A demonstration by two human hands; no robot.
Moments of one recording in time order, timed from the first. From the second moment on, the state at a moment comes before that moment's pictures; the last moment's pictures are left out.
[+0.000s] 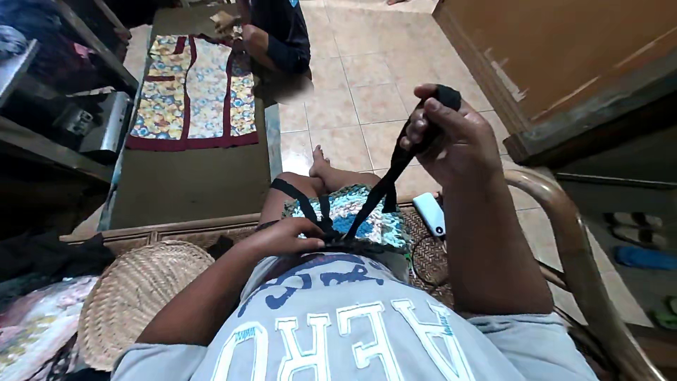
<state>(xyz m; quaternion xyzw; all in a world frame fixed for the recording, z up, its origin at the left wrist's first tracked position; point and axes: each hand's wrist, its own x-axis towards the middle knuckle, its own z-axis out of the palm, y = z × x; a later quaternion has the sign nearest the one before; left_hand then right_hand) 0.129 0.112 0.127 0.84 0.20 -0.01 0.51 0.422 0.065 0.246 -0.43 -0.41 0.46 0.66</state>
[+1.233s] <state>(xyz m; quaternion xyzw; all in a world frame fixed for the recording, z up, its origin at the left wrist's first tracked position) 0.155 0.149 0.131 0.75 0.25 0.06 0.62 0.343 0.029 0.126 -0.57 -0.48 0.43 0.52</state>
